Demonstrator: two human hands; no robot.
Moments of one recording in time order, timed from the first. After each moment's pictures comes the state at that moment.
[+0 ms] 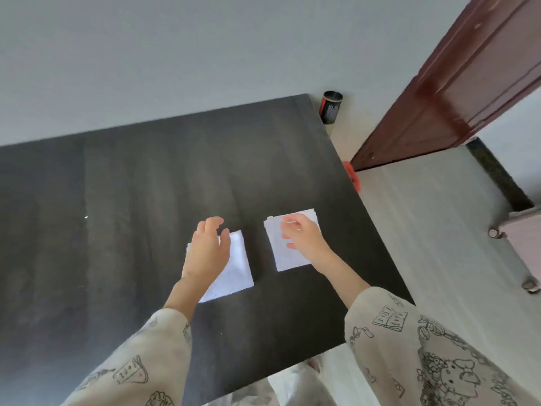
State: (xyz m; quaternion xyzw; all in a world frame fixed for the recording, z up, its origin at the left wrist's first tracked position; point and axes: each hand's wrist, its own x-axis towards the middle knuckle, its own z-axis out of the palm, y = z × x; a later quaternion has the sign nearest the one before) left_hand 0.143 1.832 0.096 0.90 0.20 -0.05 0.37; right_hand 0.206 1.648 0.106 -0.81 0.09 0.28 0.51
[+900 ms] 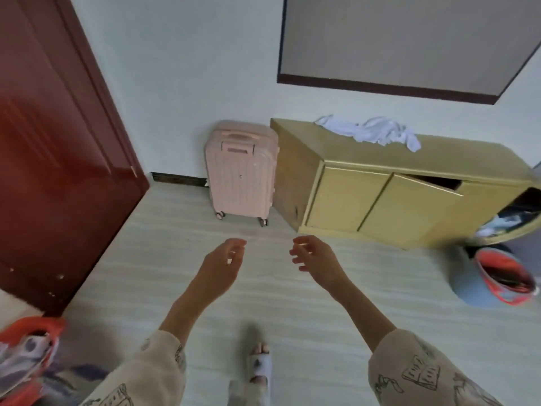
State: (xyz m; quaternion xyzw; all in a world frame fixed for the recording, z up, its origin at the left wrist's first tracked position) left_hand 0.075 1.003 0.194 0.78 -0.44 -0.22 0.38; right_hand -0.089 0.883 0.203 -0.68 0.45 -0.18 0.54
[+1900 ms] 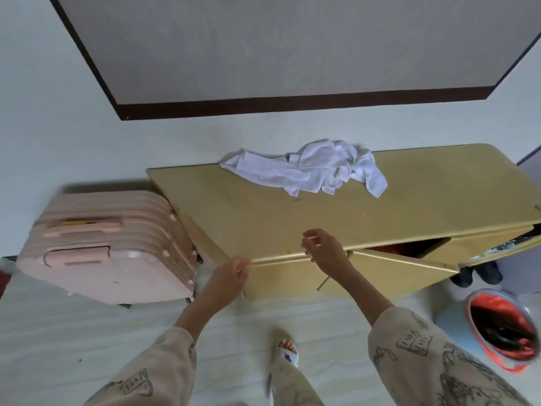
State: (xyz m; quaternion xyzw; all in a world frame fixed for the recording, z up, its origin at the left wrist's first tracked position) left_hand 0.121 0.264 0.123 0.75 -0.51 -0.38 0.21; right_hand -0.070 0.154 0.139 -0.64 0.59 -0.15 0.47
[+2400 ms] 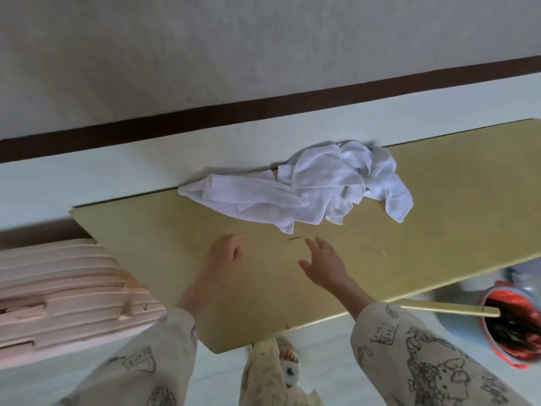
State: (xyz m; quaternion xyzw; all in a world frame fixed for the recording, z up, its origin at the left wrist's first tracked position) left_hand 0.185 -0.003 0.046 0.75 -0.54 -0.34 0.16; right_hand -0.028 -0.056 0.030 -0.70 0.62 0.13 0.32
